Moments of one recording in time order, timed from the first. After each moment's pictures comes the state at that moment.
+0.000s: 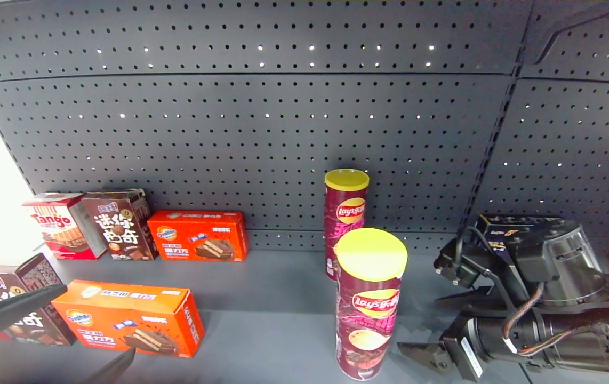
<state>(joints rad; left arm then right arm) -0.49 0.79 -0.31 -0.31 0.06 0.18 0.67 1.52 -0.70 -0.13 0.03 -0.04</state>
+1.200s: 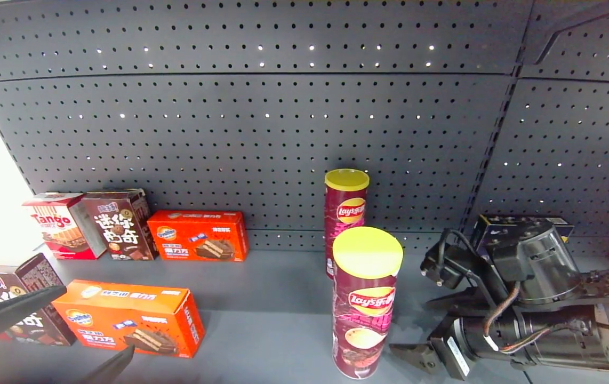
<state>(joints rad) -0.49 0.78 -0.31 -0.31 0.06 0.14 0.69 1.57 -0.71 -0.13 0.02 -0.05</state>
